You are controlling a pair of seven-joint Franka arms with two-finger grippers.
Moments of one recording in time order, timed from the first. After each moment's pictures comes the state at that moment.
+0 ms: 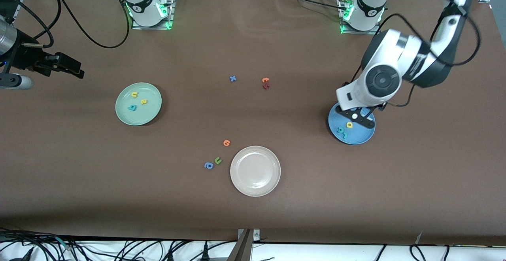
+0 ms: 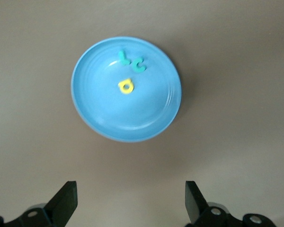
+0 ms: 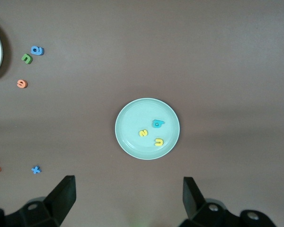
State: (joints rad) left arm 0.01 0.27 -0.35 -1.75 0.20 1.65 0.06; right arm 0.22 0.07 -0.18 -1.53 0.05 1.53 0.11
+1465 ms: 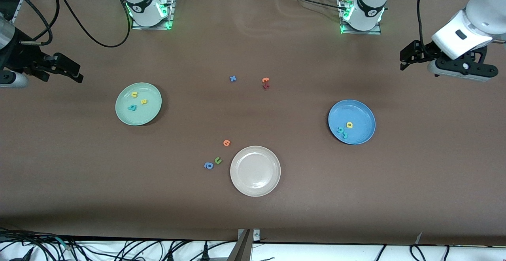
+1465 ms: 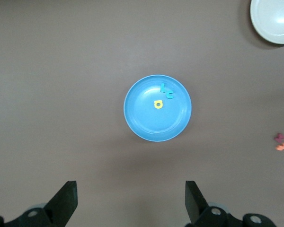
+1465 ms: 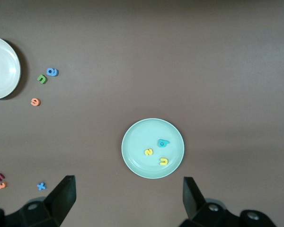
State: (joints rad) left arm -0.05 -0.06 -0.09 -1.73 0.04 1.63 0.06; right arm 0.22 0.06 -0.16 -1.52 0.05 1.61 0.11
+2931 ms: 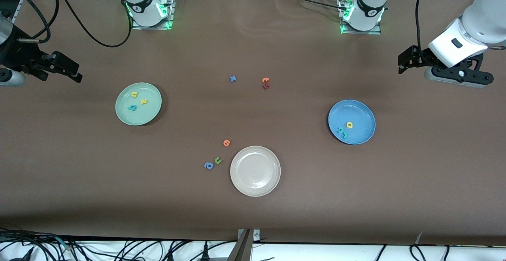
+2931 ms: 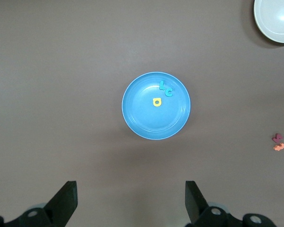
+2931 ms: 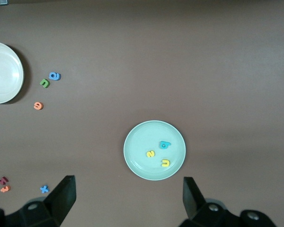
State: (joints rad) left arm -0.07 -0.03 -0.06 -1.71 0.01 1.60 0.04; right arm 0.22 0.05 -0.16 -1.51 0.05 1.61 0.13
